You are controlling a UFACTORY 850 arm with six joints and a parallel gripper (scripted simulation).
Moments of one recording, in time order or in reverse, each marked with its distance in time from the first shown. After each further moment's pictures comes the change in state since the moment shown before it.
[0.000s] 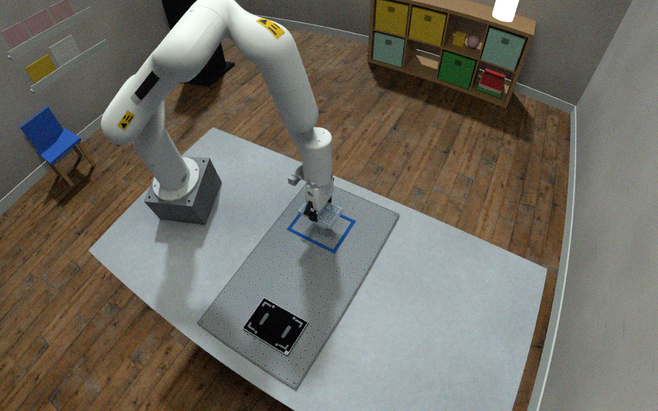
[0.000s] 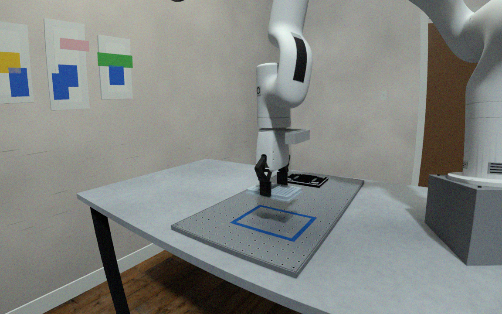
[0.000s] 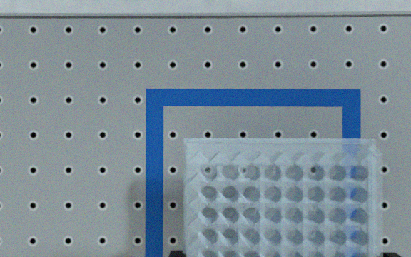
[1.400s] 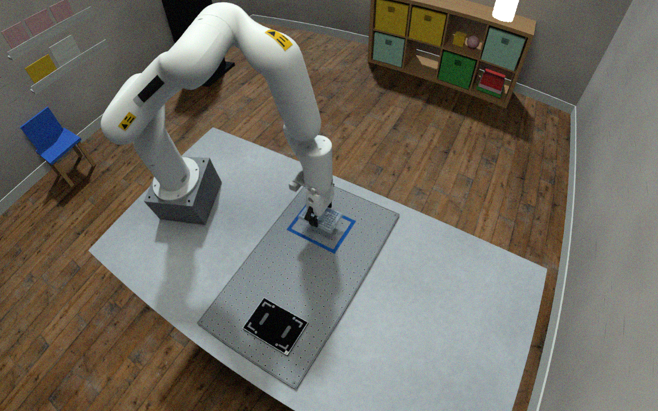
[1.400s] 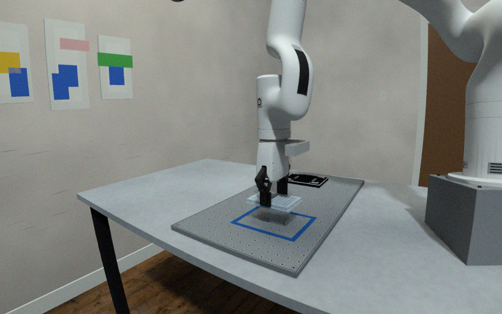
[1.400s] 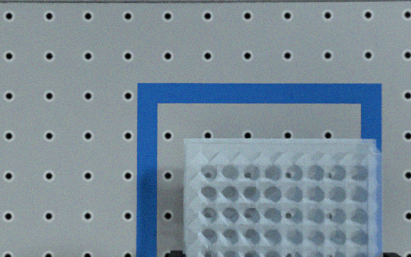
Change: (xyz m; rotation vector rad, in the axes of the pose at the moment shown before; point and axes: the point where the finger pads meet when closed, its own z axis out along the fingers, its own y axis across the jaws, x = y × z) arm 0.000 0.000 0.028 -0.001 0.002 0.000
